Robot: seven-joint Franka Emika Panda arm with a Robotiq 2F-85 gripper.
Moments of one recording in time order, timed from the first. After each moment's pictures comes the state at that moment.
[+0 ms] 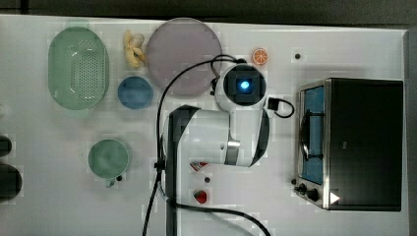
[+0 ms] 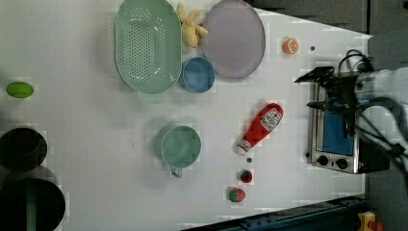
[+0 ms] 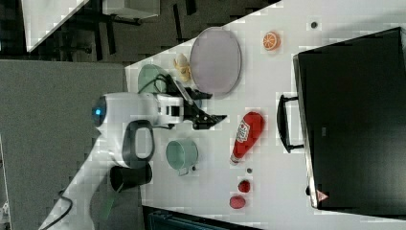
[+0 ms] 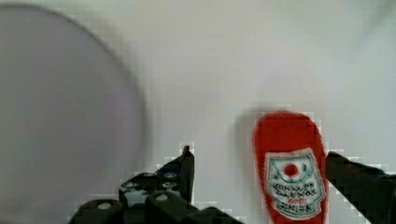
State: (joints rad) arm 0.09 0.20 -0.17 -2.10 0.04 0.72 0.07
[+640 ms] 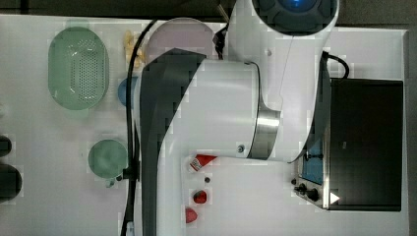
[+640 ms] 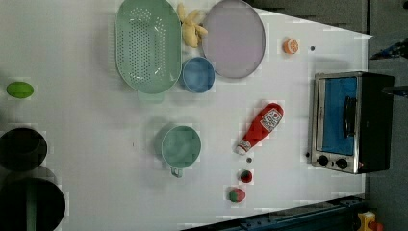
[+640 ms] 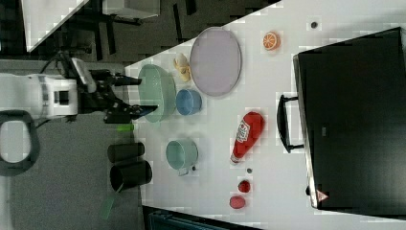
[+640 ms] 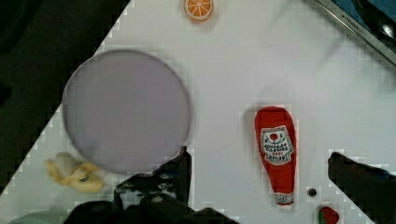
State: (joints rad) arm 0.08 0.13 -0.16 -1.57 0.04 0.14 0.08
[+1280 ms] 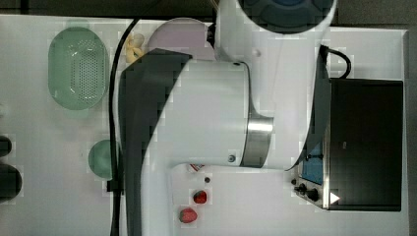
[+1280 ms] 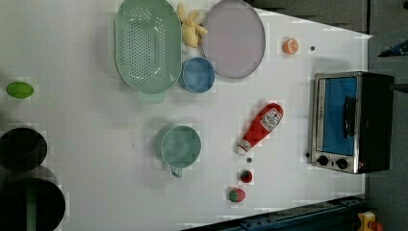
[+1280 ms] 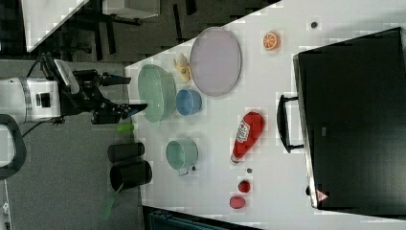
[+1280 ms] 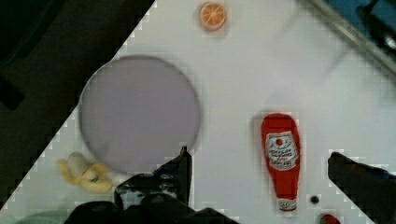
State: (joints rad) arm 0.09 0.12 -0.16 -1.57 0.03 0.14 0.09
